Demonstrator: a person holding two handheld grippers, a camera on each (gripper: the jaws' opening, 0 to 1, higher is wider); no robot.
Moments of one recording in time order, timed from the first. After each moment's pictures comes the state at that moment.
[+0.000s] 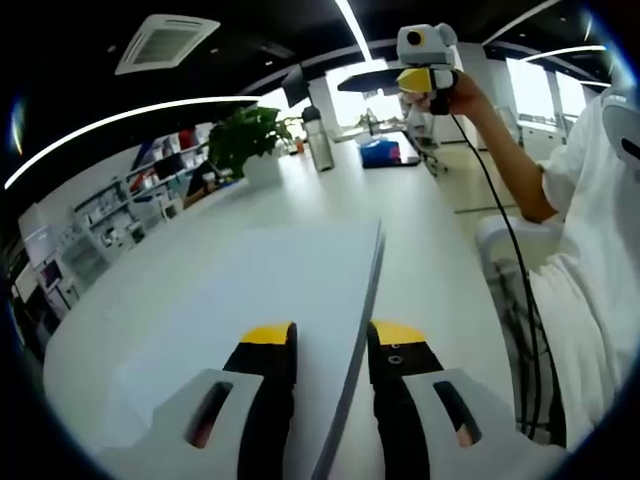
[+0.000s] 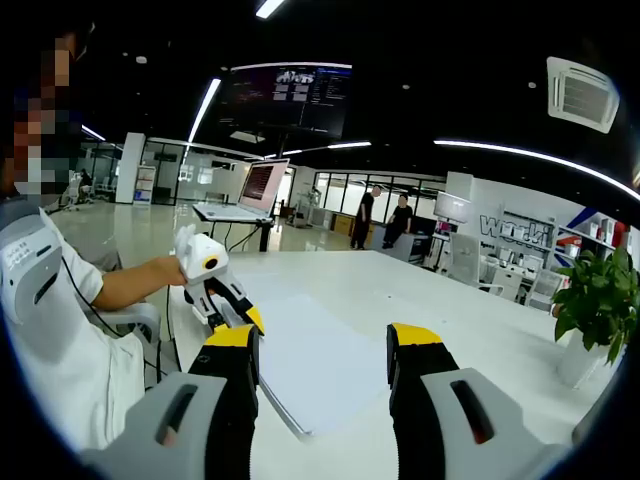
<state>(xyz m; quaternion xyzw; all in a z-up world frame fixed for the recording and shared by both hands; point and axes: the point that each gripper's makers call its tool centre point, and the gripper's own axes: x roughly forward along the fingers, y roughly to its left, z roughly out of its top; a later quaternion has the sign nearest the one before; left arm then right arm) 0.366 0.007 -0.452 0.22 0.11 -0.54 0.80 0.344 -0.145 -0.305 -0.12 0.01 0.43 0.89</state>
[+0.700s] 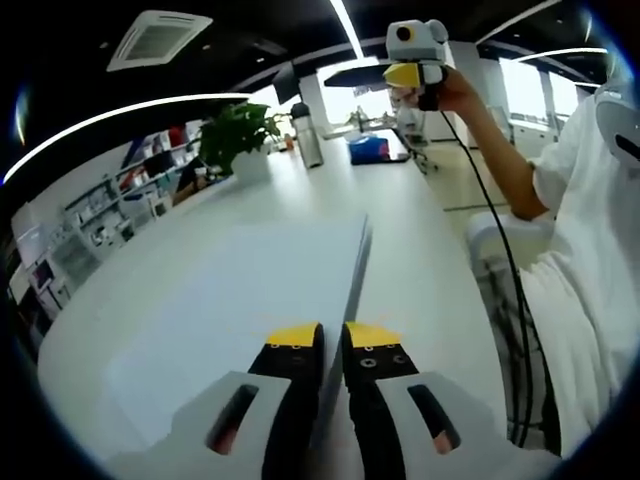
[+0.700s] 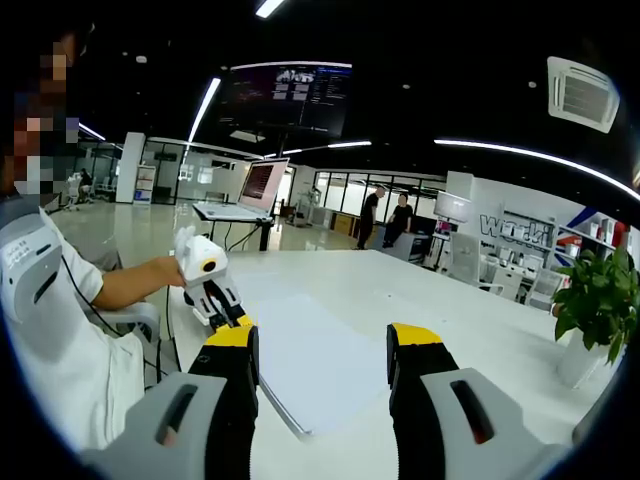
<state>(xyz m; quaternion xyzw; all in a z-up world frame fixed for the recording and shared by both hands) 0.357 0.003 -0.459 0.22 0.12 -0.56 0.79 0.346 -0.146 -0.306 -0.12 0.02 0.43 0.89</state>
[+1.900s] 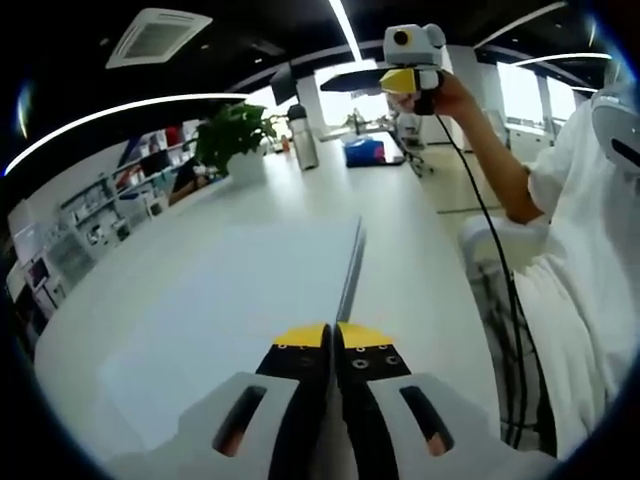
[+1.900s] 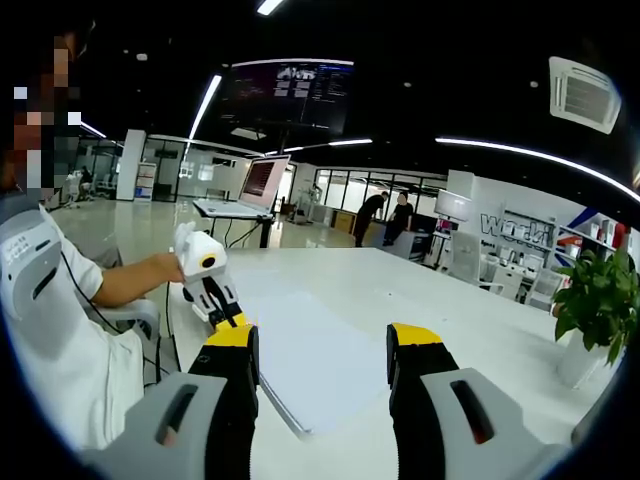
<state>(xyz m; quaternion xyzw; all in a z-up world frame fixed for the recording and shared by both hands) 0.352 0.002 -0.458 0.22 0.12 -0.57 0.79 0.345 -0.145 -0.309 -0.13 0.02 0.43 0.89</state>
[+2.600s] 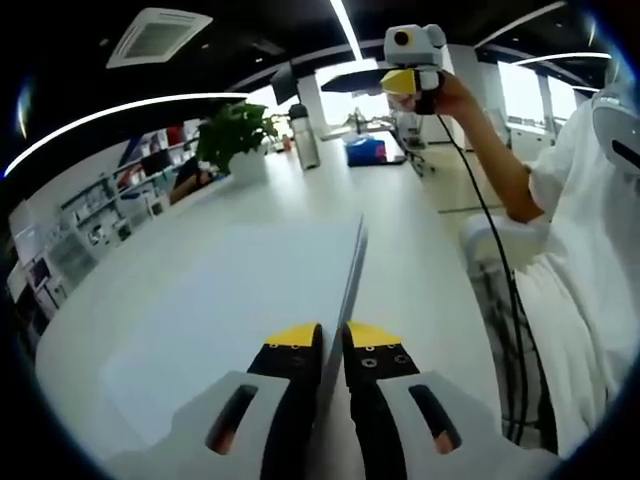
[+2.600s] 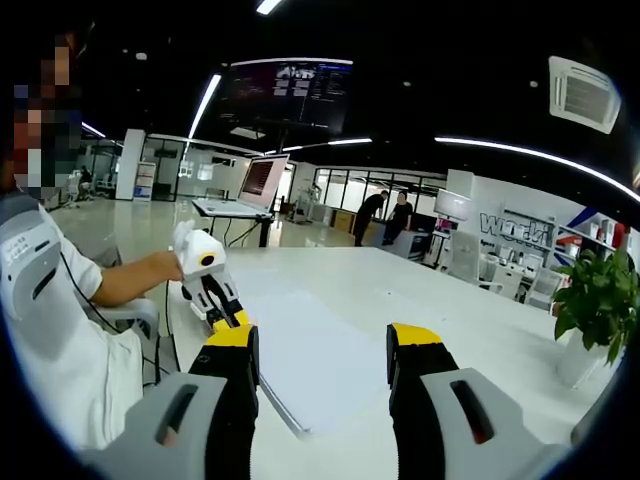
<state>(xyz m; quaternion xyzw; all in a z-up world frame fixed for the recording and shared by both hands) 0.354 0.006 -0.457 0.22 0.12 -0.56 0.79 0.348 -0.147 -0.309 -0.13 0.02 0.43 0.89</state>
